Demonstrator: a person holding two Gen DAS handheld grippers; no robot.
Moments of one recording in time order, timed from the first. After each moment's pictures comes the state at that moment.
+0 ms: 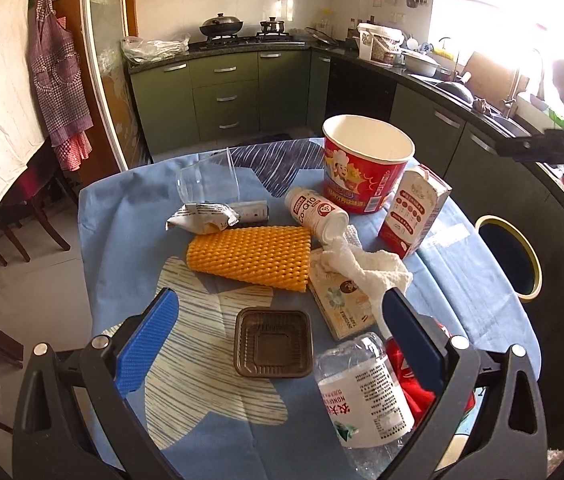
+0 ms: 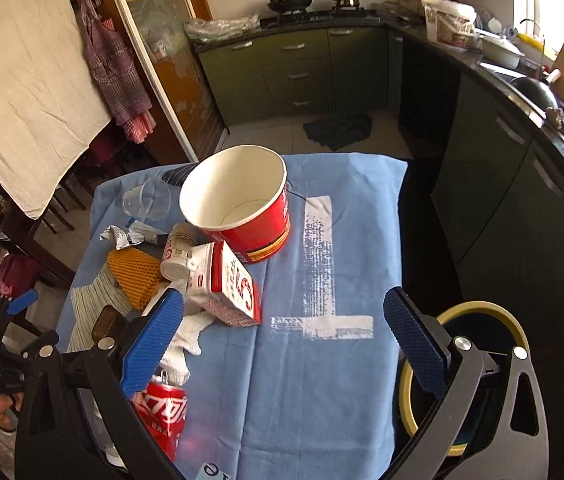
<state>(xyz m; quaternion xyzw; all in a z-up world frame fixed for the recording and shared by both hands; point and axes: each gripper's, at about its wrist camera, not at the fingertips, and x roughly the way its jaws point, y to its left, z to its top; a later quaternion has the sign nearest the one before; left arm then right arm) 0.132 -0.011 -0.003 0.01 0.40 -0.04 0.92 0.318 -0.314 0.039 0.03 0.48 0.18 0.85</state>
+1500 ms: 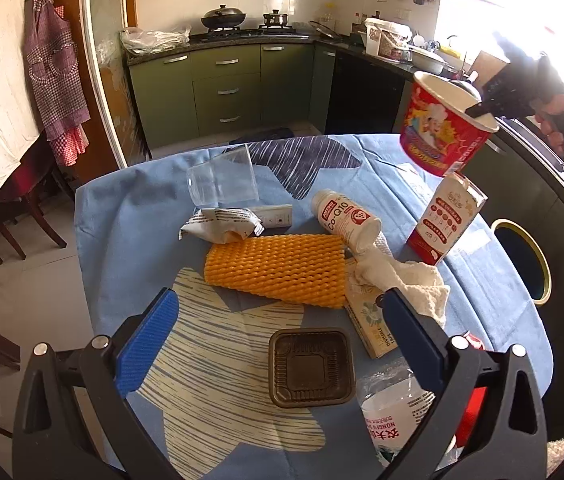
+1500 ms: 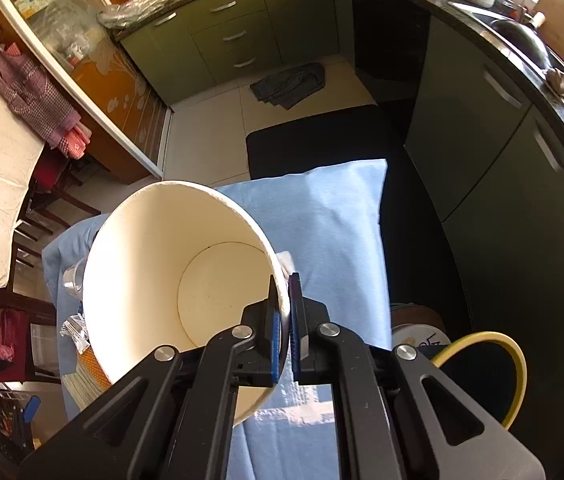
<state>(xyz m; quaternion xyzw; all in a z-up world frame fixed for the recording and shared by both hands) 0.166 0.019 -0.016 0.01 0.41 -0.04 0.91 0.443 -0.349 0.042 0.08 0.55 0.08 0.83</state>
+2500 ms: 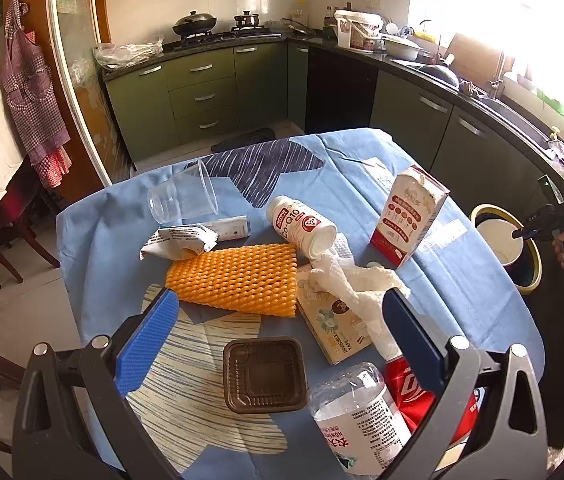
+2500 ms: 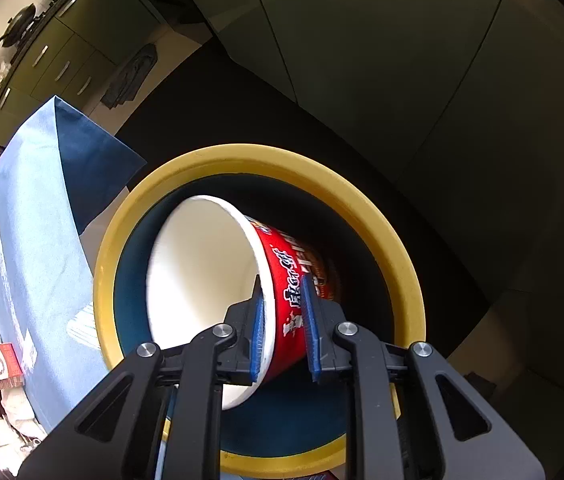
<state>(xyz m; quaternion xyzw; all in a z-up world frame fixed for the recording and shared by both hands) 0.168 -0.025 -0.005 0.04 0.41 -0.07 0.91 0.297 -0.645 -0.160 0.24 0.62 -0.12 0.74</state>
